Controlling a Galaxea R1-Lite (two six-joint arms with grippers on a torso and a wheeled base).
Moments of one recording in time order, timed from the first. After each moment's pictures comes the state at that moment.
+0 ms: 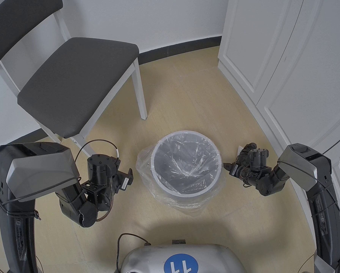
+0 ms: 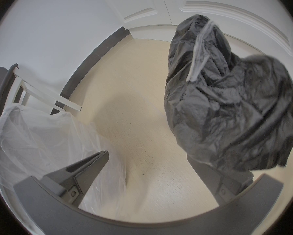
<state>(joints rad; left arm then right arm) -0.41 2.32 -0.74 -1.27 0.40 0.30 0.17 2.70 -1.39 -0.84 0.07 0.50</state>
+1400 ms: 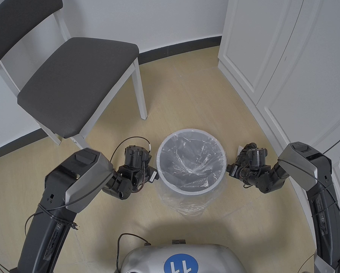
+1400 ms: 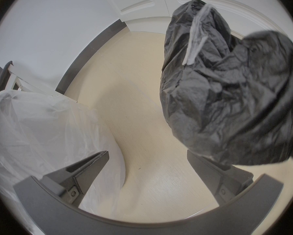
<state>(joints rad) -0.41 2.74 -1.60 -0.67 0.17 0.26 0.17 2.69 -1.43 -0.73 0.07 0.50</state>
